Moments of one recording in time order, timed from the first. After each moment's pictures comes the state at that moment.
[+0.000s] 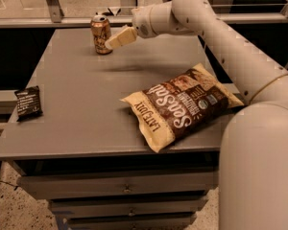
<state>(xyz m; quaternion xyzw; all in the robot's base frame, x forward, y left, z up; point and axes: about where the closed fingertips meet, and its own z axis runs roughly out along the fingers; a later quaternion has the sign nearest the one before) 0.801 0.062 0.917 -0.48 0.67 0.22 0.52</state>
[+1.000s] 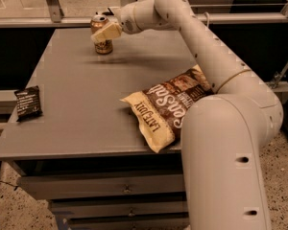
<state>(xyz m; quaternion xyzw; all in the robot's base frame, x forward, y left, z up) 0.832 0.116 0.911 -0.49 0.66 0.26 0.51</state>
